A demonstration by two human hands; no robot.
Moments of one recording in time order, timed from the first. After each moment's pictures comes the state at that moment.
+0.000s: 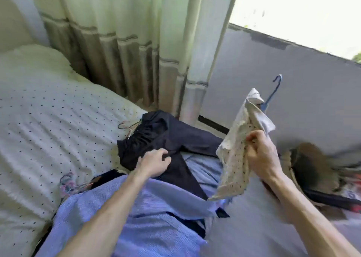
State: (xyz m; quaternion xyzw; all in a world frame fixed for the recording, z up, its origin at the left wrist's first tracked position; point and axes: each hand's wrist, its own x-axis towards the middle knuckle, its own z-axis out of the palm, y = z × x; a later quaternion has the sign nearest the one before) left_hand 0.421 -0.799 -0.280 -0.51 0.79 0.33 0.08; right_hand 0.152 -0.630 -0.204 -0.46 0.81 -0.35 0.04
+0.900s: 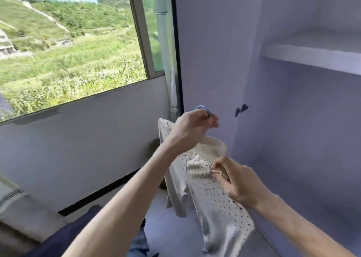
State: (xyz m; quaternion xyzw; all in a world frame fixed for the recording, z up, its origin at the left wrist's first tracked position) left_hand 0.055 -0.315 -0.008 0.21 0.81 0.55 -0.02; right_hand 0.124 -0.137 -0.116 -0.20 0.93 -0.28 -0.12
